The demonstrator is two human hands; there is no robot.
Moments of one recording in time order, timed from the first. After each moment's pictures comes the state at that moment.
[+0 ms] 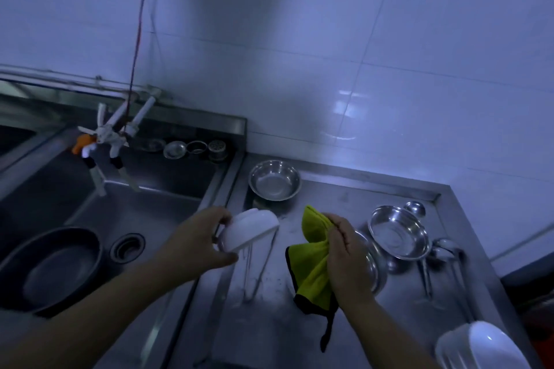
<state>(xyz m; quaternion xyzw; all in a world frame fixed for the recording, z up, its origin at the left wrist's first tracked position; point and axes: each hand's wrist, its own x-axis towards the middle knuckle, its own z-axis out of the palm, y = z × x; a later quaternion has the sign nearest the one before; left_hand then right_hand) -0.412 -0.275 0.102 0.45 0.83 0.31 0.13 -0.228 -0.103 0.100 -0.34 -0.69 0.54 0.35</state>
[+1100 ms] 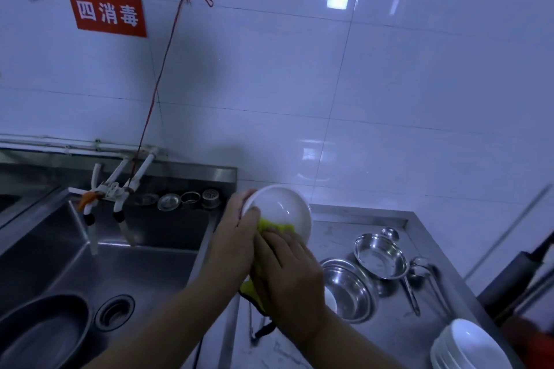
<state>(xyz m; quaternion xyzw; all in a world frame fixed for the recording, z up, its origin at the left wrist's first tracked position) -0.358 -0.280 0.203 0.34 0.63 0.68 0.15 -0.260 -0.220 0.159 -0.07 -0.86 -0.06 0.50</state>
